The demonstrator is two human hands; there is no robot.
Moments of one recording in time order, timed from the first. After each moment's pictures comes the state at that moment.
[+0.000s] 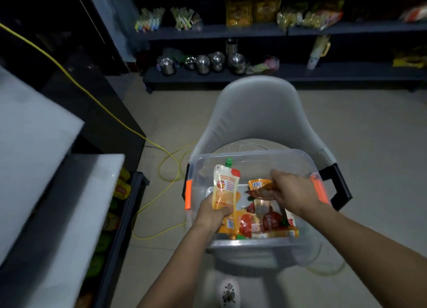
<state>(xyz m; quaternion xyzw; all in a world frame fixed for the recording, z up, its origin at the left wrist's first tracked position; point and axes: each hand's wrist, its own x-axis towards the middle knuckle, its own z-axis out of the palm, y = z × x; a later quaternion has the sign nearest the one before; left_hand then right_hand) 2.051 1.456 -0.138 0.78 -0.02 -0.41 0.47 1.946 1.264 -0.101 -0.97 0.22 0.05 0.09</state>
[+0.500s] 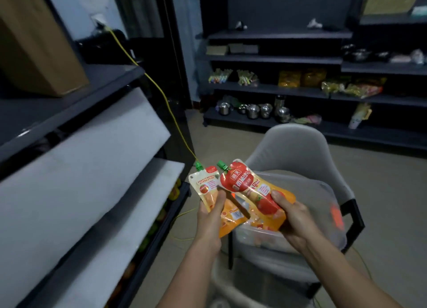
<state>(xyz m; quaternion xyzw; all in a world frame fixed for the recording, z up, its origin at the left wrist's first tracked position) 1.945 1.599 0.030 0.56 0.11 -0.23 0.79 1.872 1.437 0.044 -0.46 0.34 -0.10 0.82</state>
